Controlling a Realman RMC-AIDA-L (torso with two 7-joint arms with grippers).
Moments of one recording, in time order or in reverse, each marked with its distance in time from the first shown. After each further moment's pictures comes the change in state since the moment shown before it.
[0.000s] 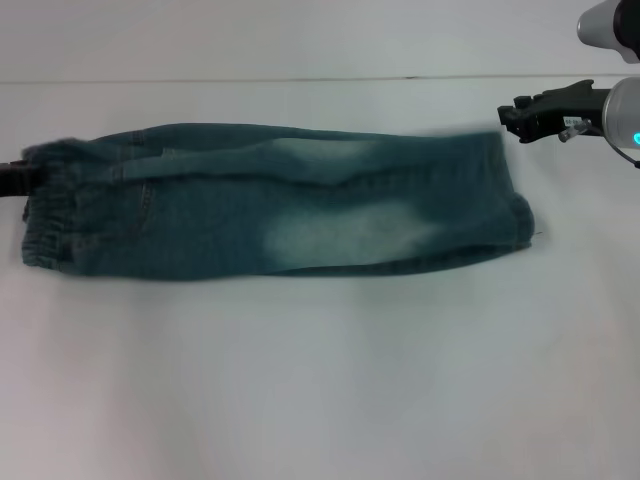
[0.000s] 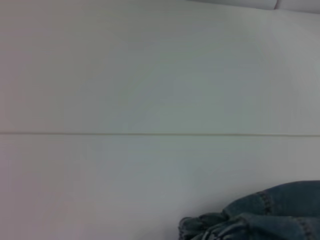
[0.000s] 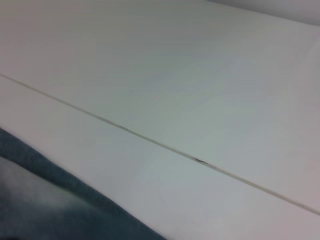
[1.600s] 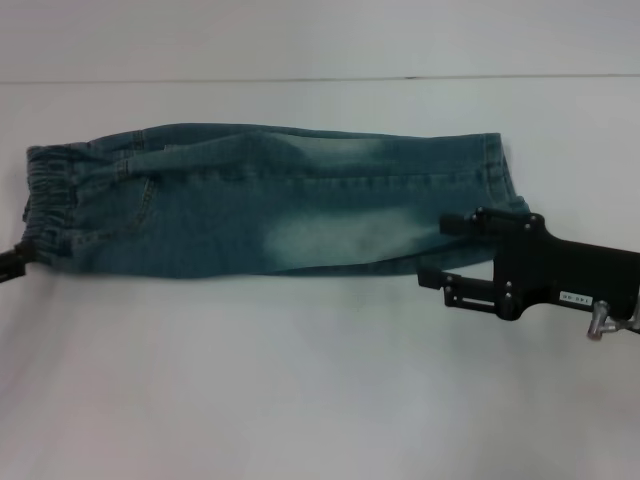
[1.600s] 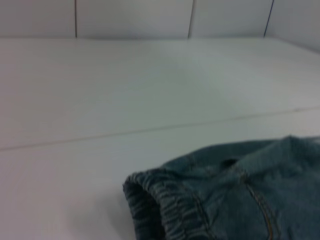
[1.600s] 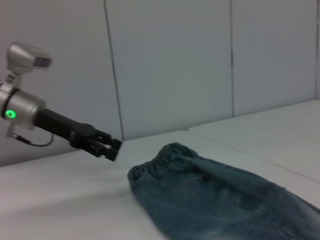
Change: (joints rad) left arm 0.262 -0.017 -0.148 0.102 -0.294 0.399 0.517; right arm -0.327 0.005 0.000 0.094 0.639 -0.728 -0.843
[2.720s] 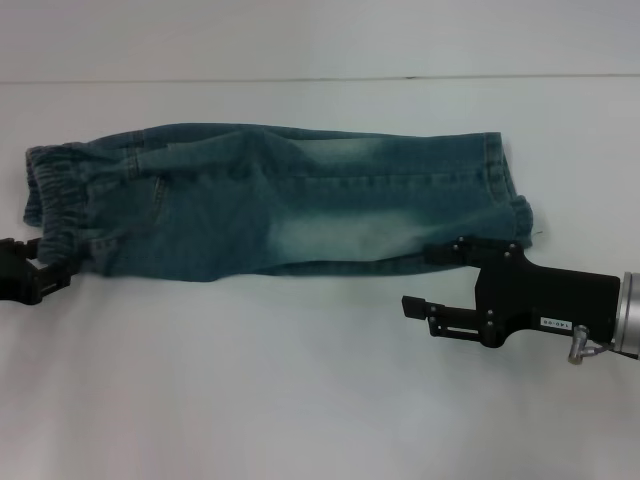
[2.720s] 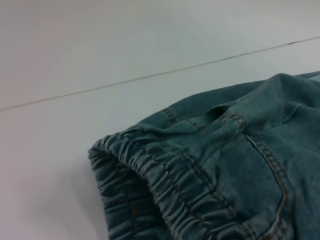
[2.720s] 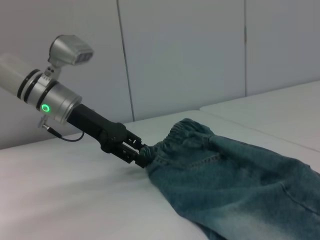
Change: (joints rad) left arm -0.084 0.008 0.149 -0.117 0.122 -0.181 -0.012; right arm 0.002 0.003 -0.063 0.042 -0.006 0.043 -0.017
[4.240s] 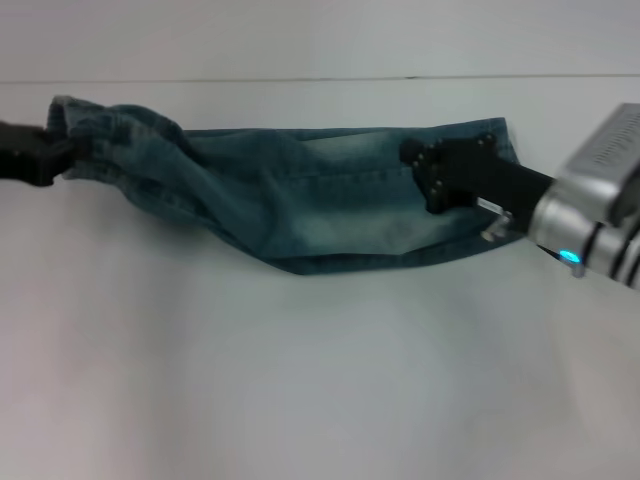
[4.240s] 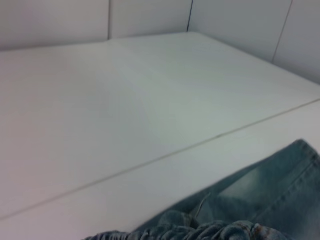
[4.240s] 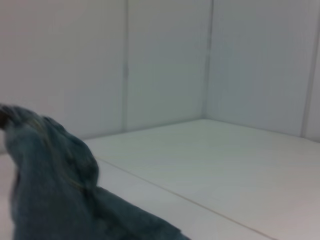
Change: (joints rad) left arm -0.122 0.025 0.024 0.341 0.018 0.333 -0.366; right arm 0.279 0.012 0.002 0.406 0.482 0.393 -0.408
